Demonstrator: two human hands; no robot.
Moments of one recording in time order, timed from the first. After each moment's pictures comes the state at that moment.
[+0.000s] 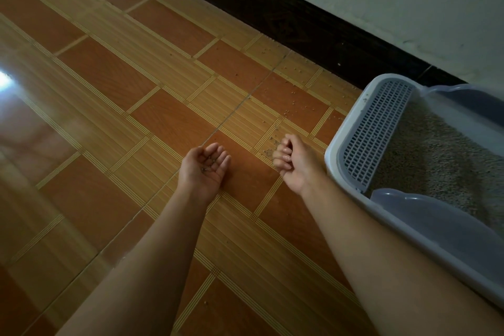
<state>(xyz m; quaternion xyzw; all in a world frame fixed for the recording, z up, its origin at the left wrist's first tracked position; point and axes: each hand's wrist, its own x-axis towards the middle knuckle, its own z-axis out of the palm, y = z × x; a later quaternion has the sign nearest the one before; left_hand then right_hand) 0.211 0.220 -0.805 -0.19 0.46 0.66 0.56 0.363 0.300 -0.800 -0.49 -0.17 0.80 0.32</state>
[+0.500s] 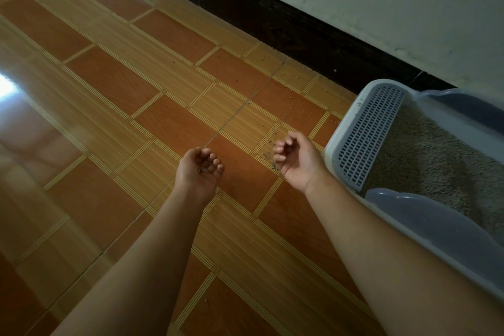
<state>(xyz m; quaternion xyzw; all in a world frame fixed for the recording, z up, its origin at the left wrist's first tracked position) 0.210 0.218 -0.797 -0.18 0.48 0.67 0.54 0.372 0.302 -0.789 -0.43 -0.12 0.83 0.33</state>
